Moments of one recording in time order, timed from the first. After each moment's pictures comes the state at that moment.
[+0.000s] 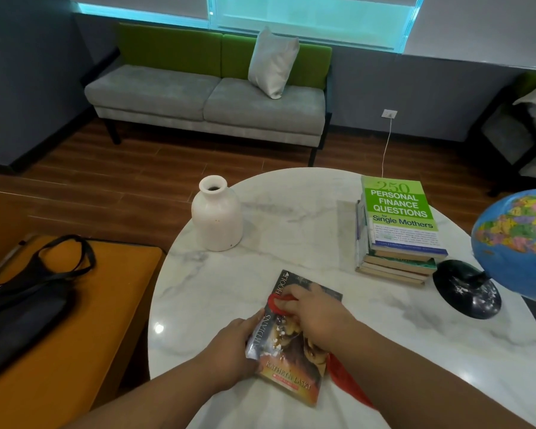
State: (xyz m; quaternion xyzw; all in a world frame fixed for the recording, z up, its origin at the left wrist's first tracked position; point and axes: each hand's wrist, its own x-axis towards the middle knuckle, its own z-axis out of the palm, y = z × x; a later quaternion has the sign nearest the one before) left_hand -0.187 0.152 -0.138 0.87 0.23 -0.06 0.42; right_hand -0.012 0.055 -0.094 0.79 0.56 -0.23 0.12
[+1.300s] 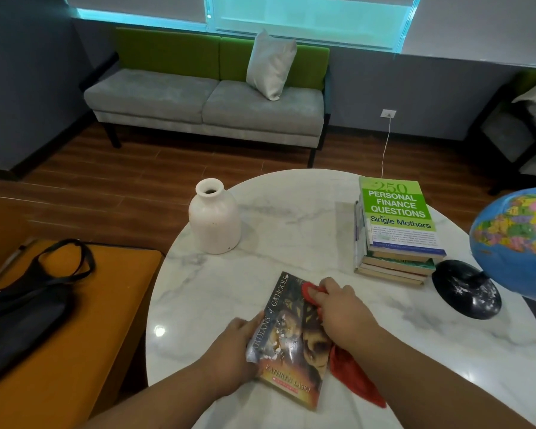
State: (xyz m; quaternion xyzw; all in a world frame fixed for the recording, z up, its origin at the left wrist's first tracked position) left_hand -0.185 0.149 -0.142 0.87 0.24 -0.06 0.42; right_hand 0.009 0.024 -0.099 0.87 0.44 -0.20 0.03
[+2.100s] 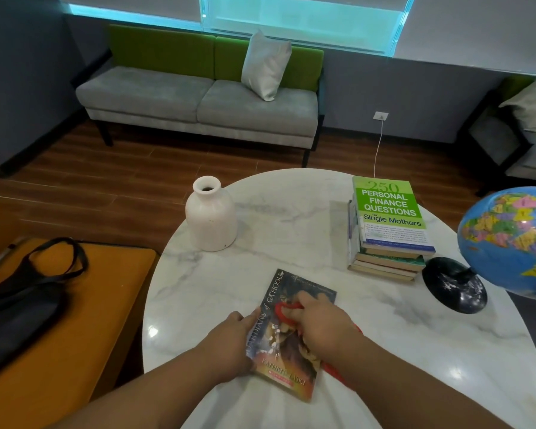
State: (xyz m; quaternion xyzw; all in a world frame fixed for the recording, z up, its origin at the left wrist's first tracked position) left_hand -0.179 0.155 -0.145 0.91 0.25 -0.13 0.31; right_hand -0.023 0.028 -0.094 0.82 0.52 -0.21 0.12
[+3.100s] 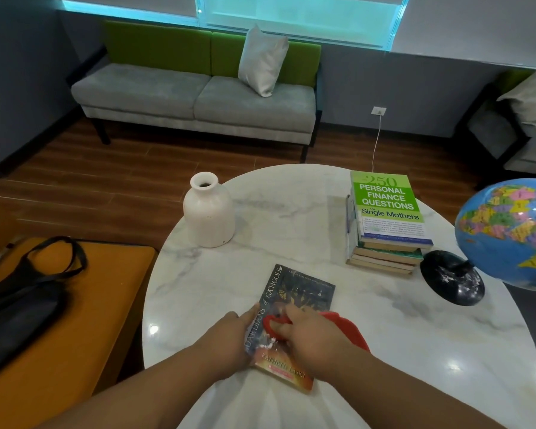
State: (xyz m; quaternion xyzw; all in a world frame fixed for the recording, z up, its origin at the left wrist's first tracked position) left_hand -0.183 0.150 -0.137 0.90 0.25 -0.12 0.34; right_hand -0.046 0.017 -0.108 0.79 0.57 -0.22 0.07
